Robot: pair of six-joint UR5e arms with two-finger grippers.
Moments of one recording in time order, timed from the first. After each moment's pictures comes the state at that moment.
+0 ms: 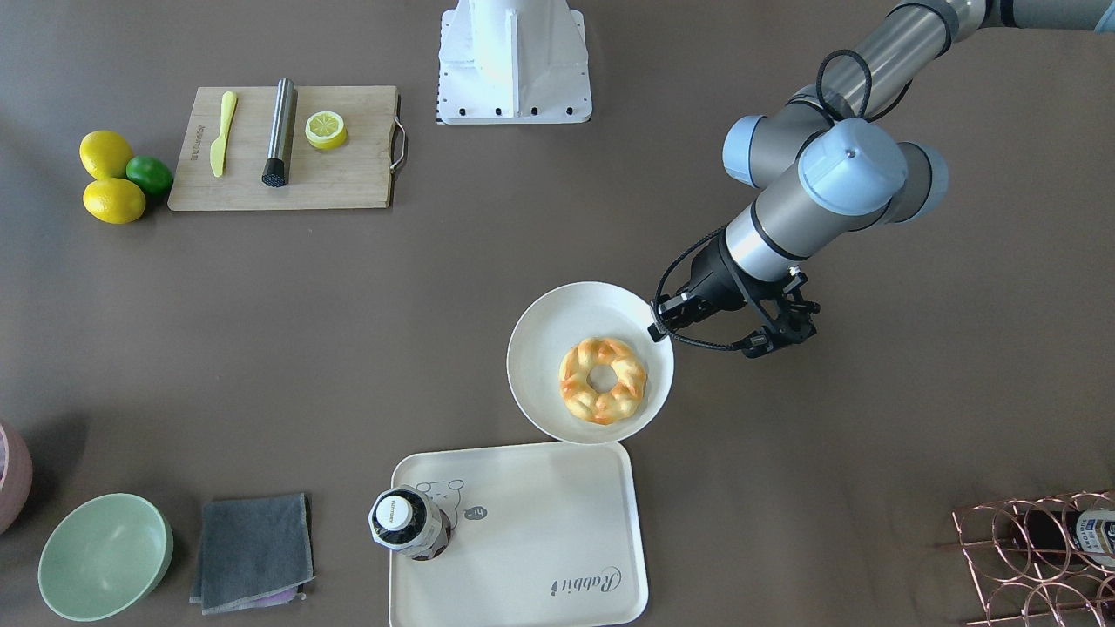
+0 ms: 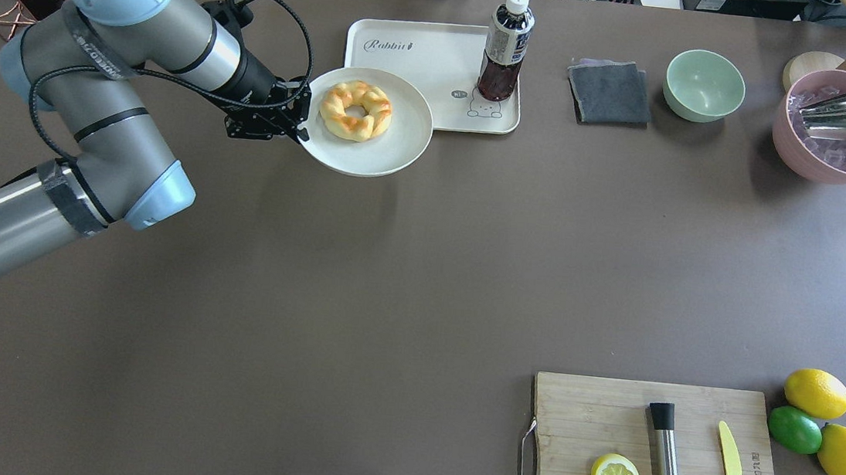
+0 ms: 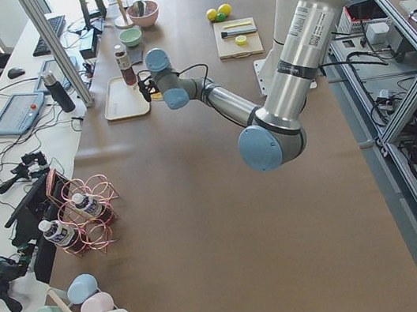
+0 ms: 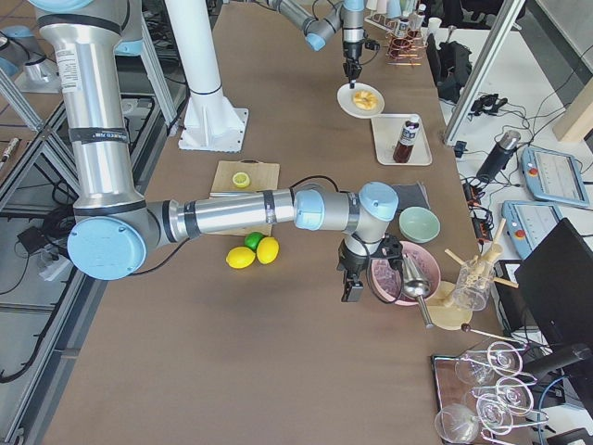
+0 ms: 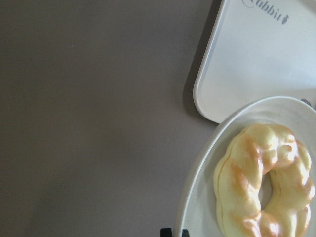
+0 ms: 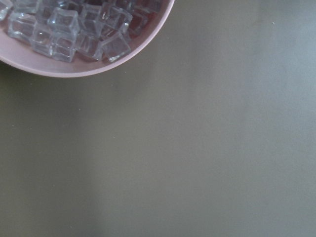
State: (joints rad) left arm -0.83 -2.18 -1.45 -2.15 -2.21 -1.59; right arm 1.43 -1.47 1.63 -1.77 2.19 -0.01
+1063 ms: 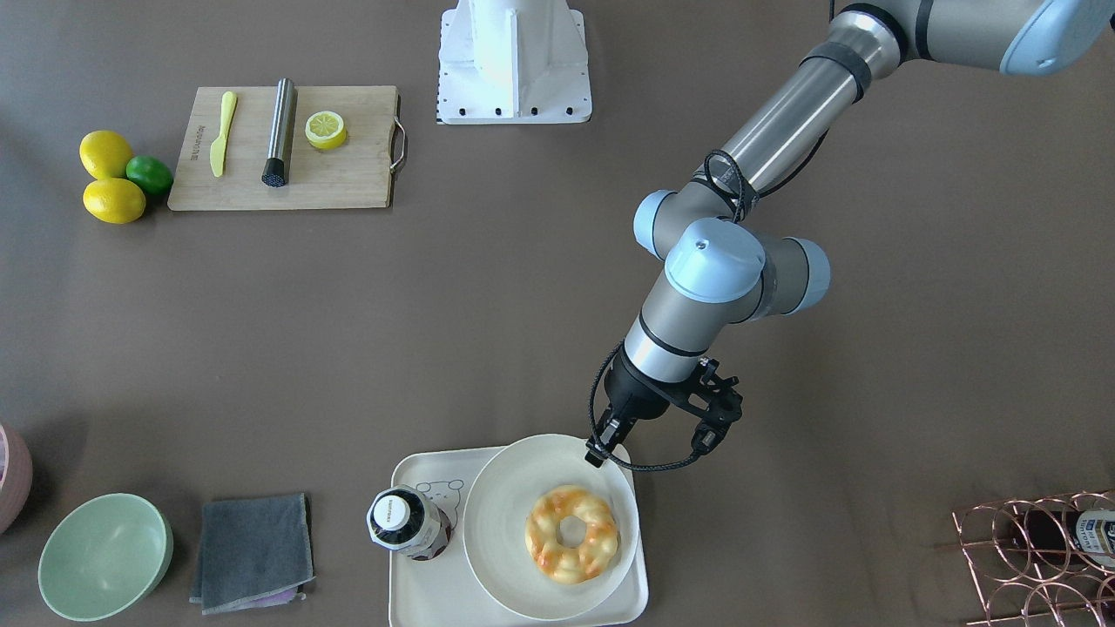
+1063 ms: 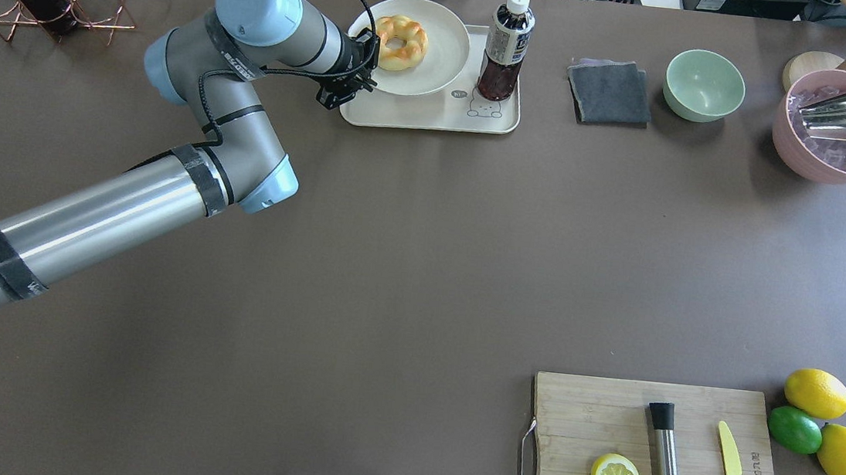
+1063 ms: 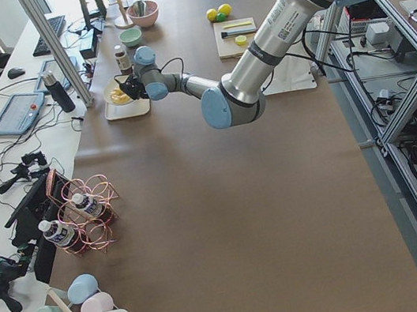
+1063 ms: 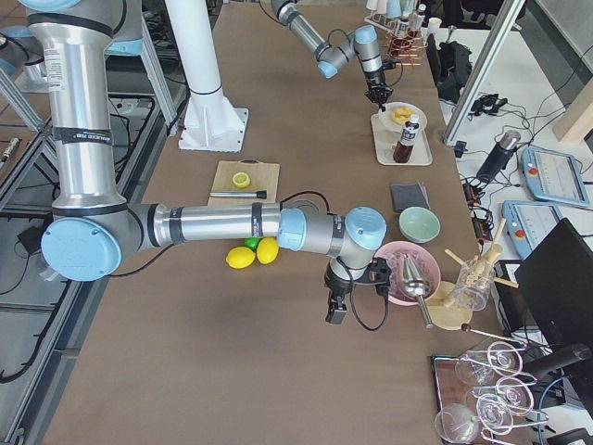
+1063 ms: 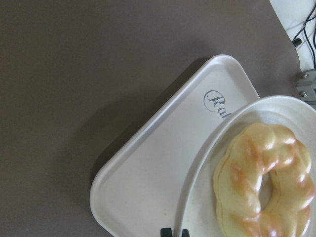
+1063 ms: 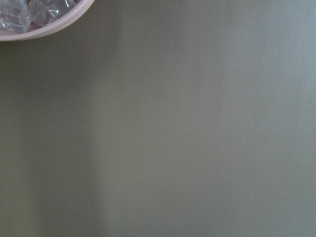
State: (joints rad) left arm -0.77 -2.48 -0.99 -2.37 -1.86 -2.09; right arm 1.50 -1.53 1.62 -1.77 2.23 -0.05
